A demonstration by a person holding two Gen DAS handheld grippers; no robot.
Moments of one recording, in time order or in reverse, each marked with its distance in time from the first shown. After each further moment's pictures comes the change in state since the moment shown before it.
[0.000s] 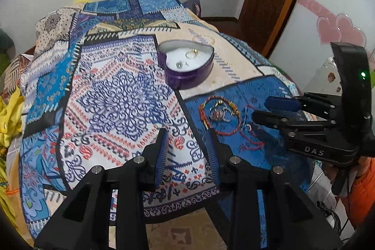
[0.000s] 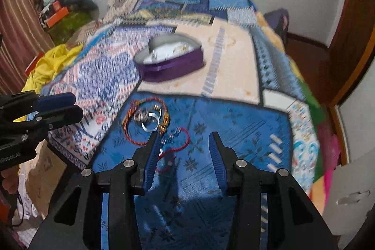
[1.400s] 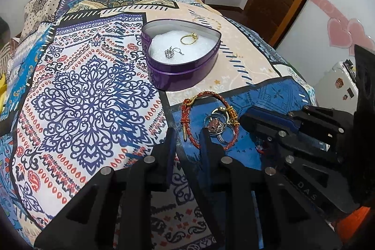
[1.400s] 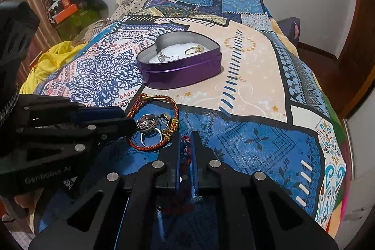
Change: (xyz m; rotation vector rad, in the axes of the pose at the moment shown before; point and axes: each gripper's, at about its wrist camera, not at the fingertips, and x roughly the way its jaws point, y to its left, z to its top) left arm 0.071 -0.002 0.022 -0.071 0.082 -0.021; right arm 0.020 0.009 0.006 -0.065 -0.069 0.019
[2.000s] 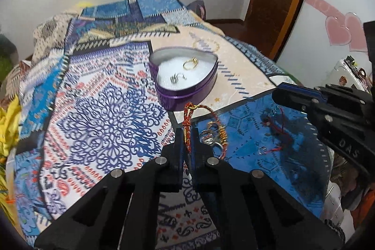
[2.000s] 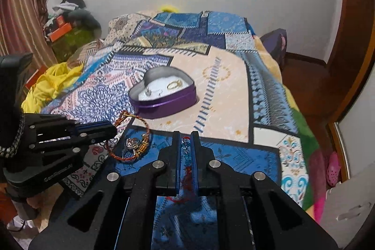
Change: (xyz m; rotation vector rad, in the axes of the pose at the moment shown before) left arm -0.031 -0.008 0.005 0.084 -0.123 0.072; right arm -0.044 -0.017 0.020 0.049 -0.111 -0.037
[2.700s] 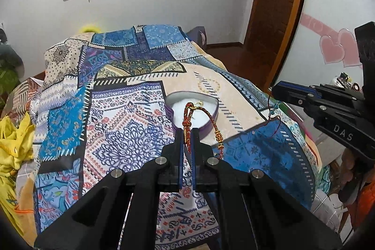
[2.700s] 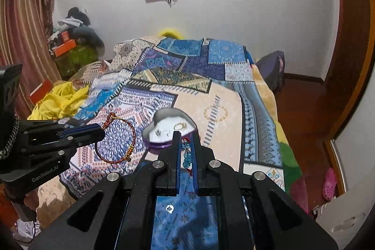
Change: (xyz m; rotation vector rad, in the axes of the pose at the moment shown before) left arm -0.059 0.014 0.024 -0.001 -0.143 0.010; right arm -0.030 0.011 0.042 -0.025 -0.123 -0.005
